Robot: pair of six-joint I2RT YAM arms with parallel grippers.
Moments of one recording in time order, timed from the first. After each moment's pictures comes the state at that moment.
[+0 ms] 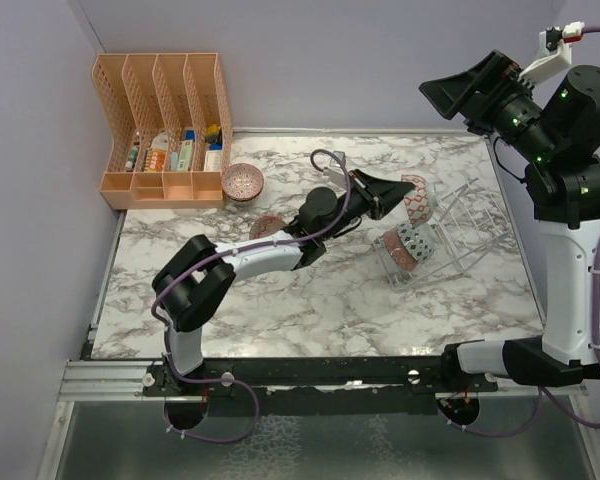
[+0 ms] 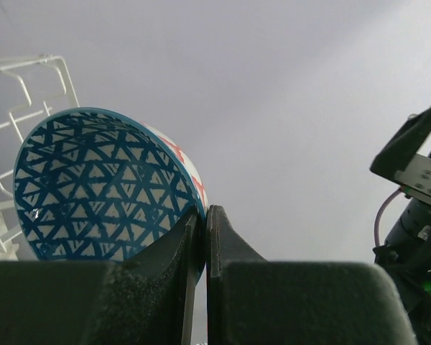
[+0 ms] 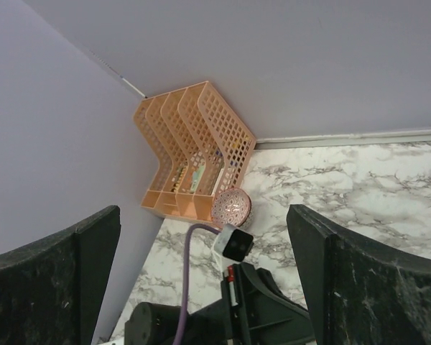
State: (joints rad) left arm -0.88 1.82 1.23 0.84 0.10 -1.62; right arm 0.13 1.33 1.99 -0.66 -0.33 0.59
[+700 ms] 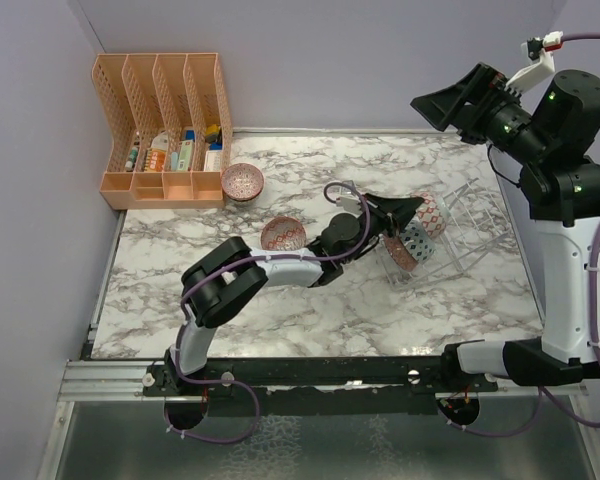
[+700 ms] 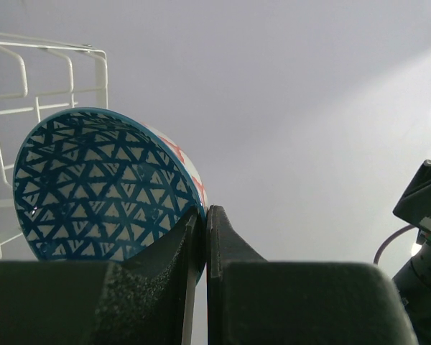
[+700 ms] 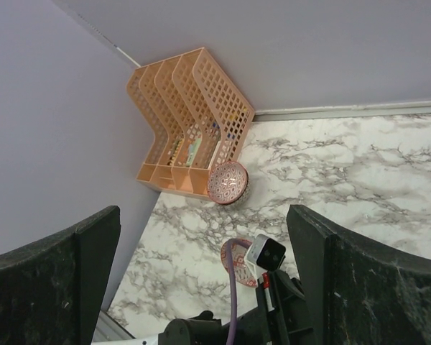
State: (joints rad) left arm -1.01 1.99 1.23 0.99 -0.17 -1.80; right arm 0.13 1.32 1.95 -0.70 -0.39 0.56
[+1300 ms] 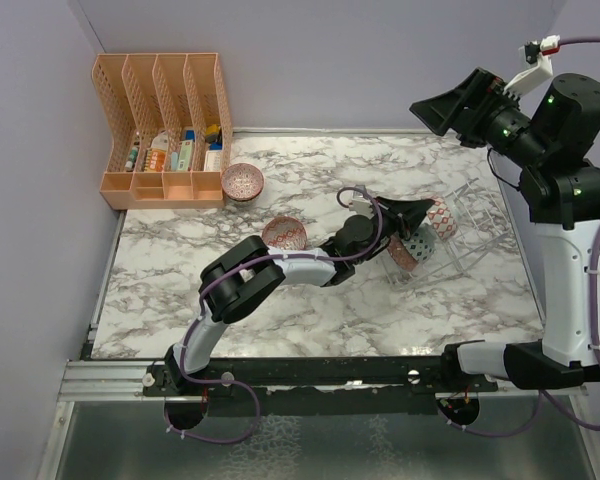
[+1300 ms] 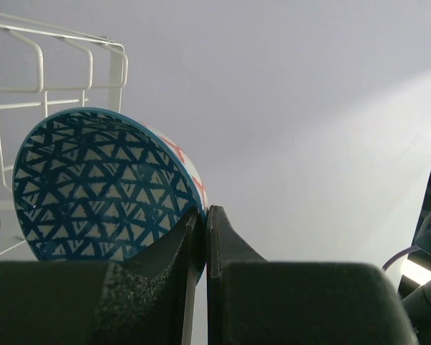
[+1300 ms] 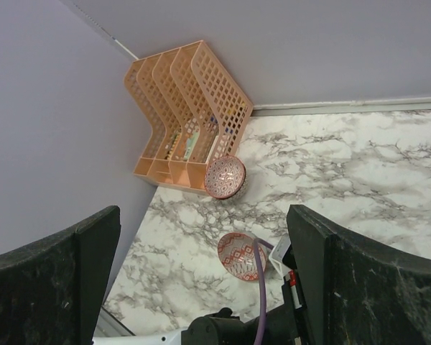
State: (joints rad) left arm -1.03 2.12 1.35 0.98 -0.19 -1.88; right arm 0.13 1.30 1.92 -0.70 -0.40 0.54
